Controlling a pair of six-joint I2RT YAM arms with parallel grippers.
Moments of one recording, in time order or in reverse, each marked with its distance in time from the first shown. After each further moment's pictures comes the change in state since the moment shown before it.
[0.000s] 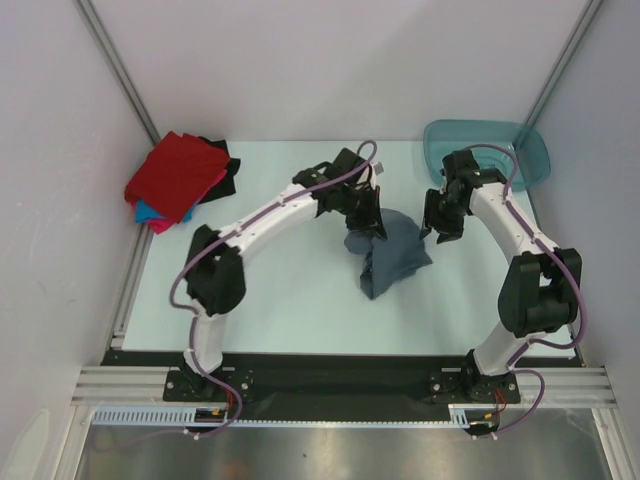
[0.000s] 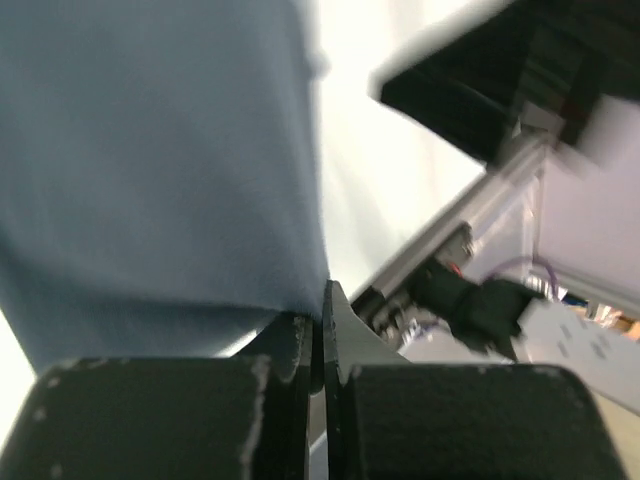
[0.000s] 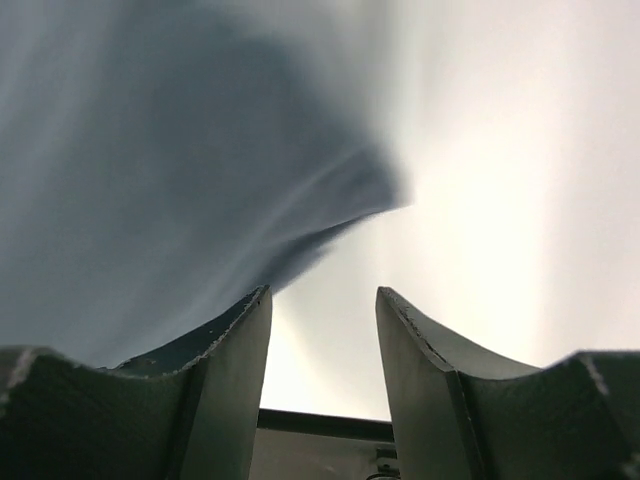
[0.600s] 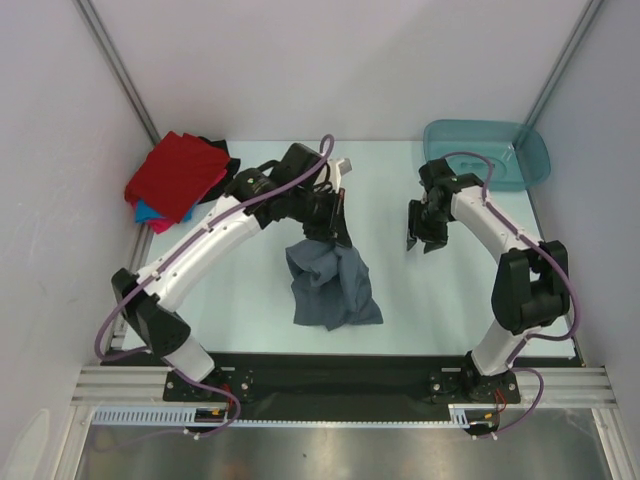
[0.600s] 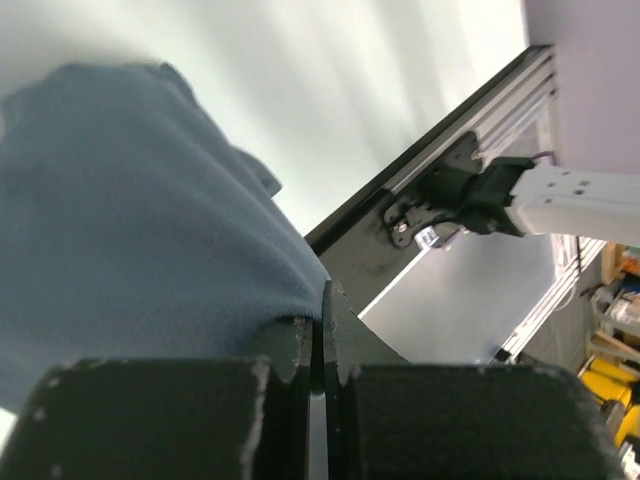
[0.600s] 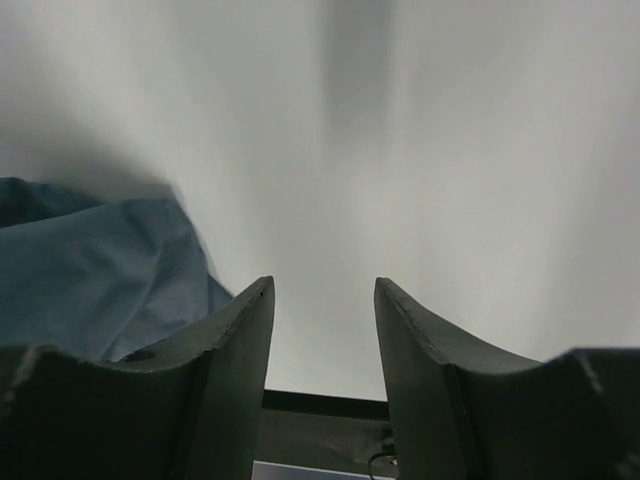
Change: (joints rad) left arm -0.006 -0.474 -0.139 -0.293 -0.063 0.119; right arm 0.109 0.027 -0.046 0.002 0.042 0.037
